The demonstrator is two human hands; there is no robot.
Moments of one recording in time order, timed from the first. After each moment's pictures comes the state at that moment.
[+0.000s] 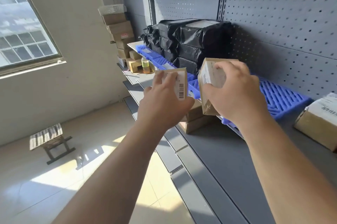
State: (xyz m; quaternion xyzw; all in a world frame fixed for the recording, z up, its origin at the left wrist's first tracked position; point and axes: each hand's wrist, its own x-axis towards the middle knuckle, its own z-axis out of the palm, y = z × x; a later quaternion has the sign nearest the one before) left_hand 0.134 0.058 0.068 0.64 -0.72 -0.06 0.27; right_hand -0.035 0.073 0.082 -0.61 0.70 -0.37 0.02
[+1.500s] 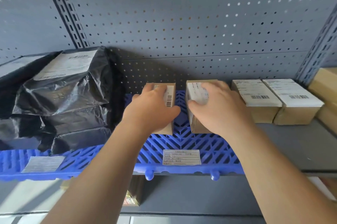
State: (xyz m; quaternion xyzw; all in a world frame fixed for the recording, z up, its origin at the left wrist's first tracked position) left_hand -0.021 -0.198 0.067 0.25 -0.95 -0.15 0.06; right_hand -0.090 -0.041 0.064 -0.22 0.94 -0.24 -0.05
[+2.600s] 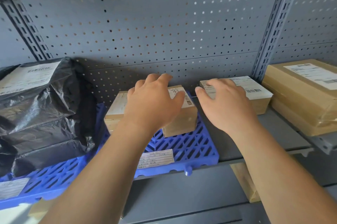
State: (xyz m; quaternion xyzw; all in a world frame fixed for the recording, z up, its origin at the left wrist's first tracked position) left_hand -0.039 -0.129 0.095 0.14 -0.97 -0.13 0.16; right_hand -0.099 0.031 0.072 -0.13 0.95 -0.26 -0.11
